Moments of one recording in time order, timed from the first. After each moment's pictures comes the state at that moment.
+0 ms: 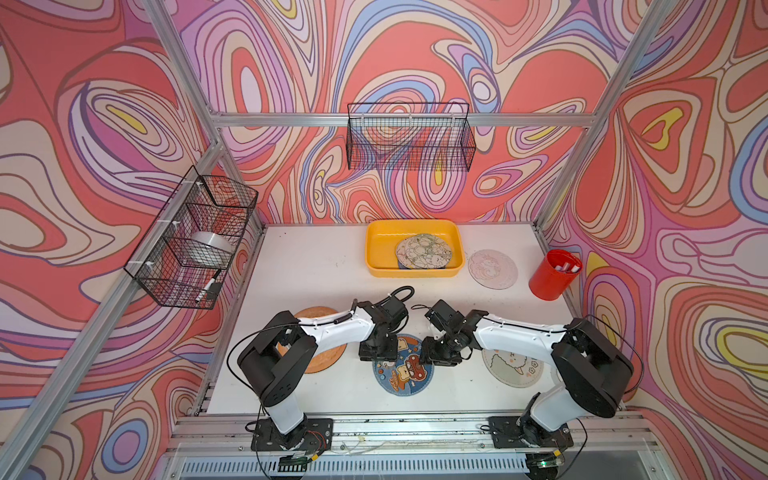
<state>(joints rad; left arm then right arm) -0.81 1.71 1.00 -0.77 0.10 -0.77 0.76 1.58 0.83 -0.55 -0.31 0.73</state>
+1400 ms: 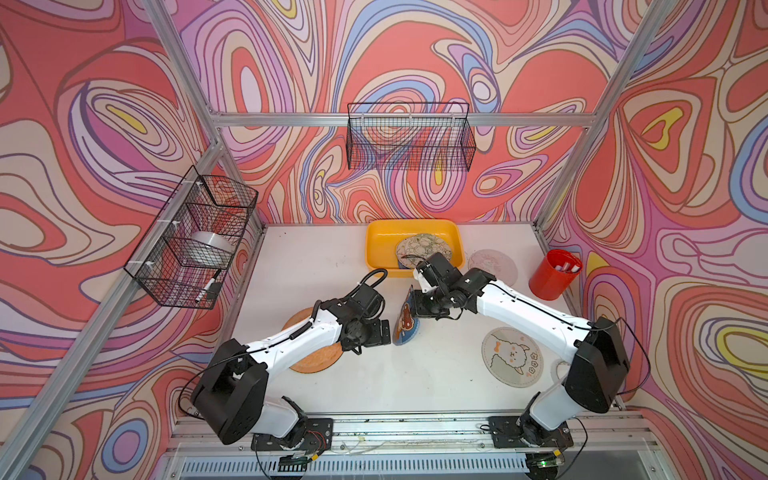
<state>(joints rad) -0.66 1.41 0.90 -0.72 0.09 -0.78 0.70 1.63 1.39 -0.78 -0.17 0.58</state>
